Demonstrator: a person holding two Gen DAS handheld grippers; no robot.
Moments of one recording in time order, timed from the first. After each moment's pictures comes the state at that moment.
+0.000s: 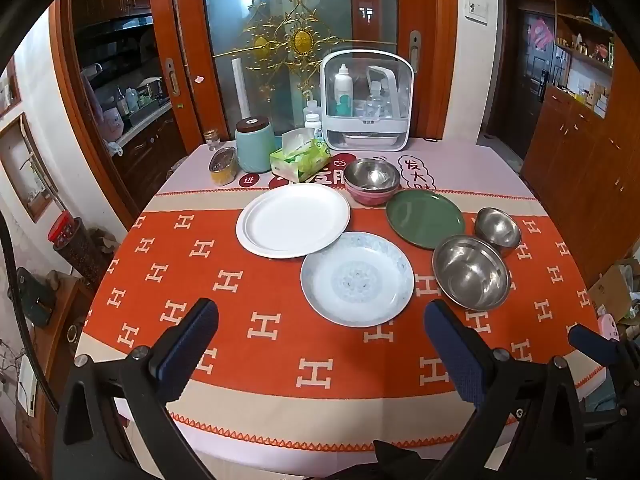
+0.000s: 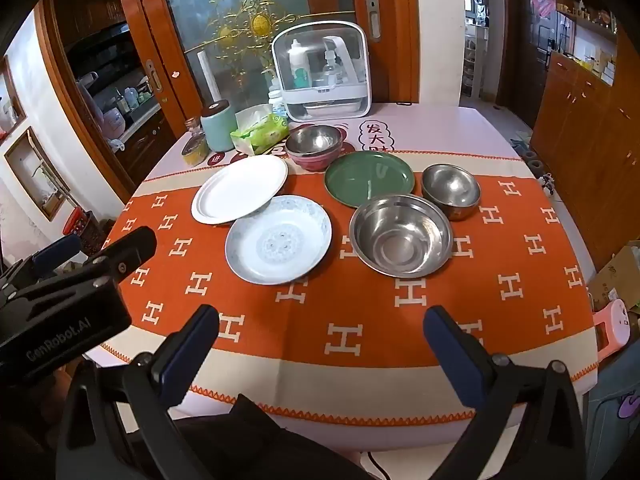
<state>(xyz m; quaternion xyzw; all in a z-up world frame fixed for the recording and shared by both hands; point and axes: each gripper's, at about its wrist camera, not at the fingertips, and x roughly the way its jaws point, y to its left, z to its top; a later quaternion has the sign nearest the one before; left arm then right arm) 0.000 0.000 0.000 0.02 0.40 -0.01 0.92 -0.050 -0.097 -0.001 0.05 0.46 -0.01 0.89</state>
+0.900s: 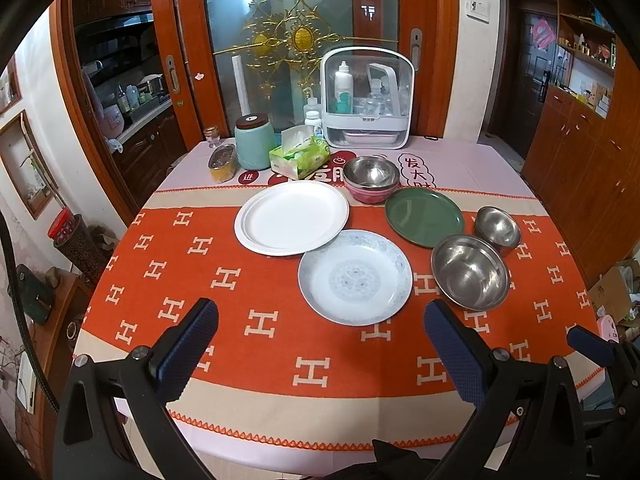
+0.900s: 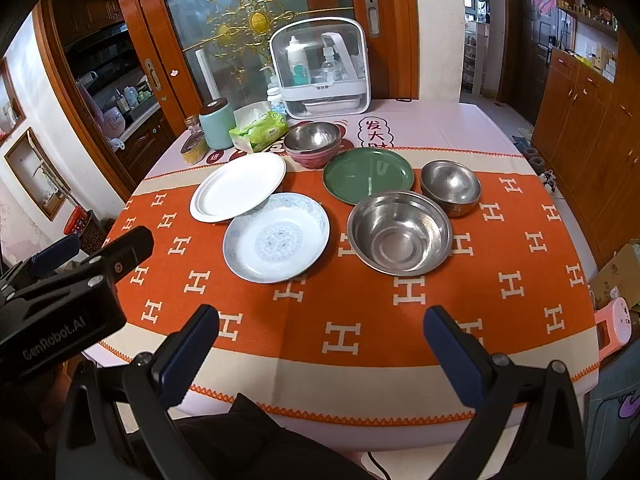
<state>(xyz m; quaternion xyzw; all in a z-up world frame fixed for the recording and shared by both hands) 0.000 0.001 0.000 0.02 0.40 -0.01 0.92 -0.049 -0.101 -0.001 0.06 0.46 -0.01 0.89</state>
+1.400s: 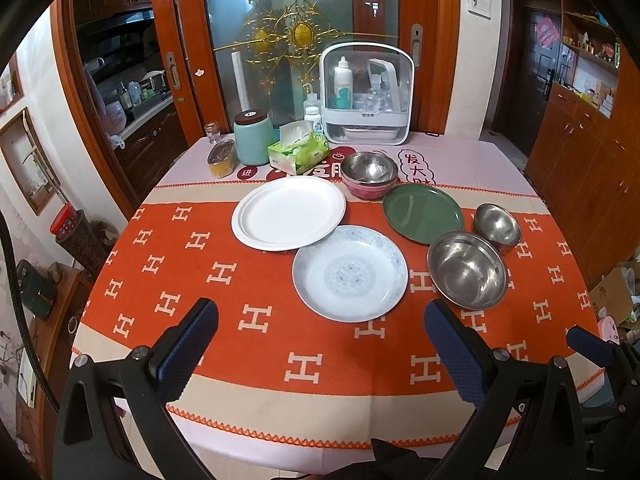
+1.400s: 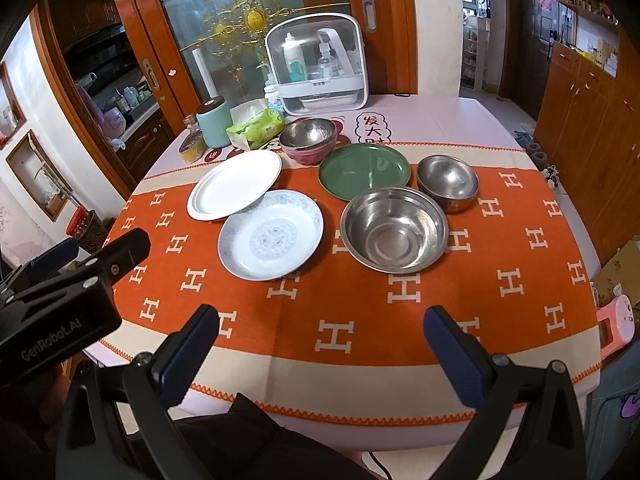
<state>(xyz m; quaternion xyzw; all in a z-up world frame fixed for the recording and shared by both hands) -0.010 -0.011 -0.008 0.02 0.40 -0.01 0.92 -0.045 -0.113 -0.008 0.06 0.46 0.00 0.89</state>
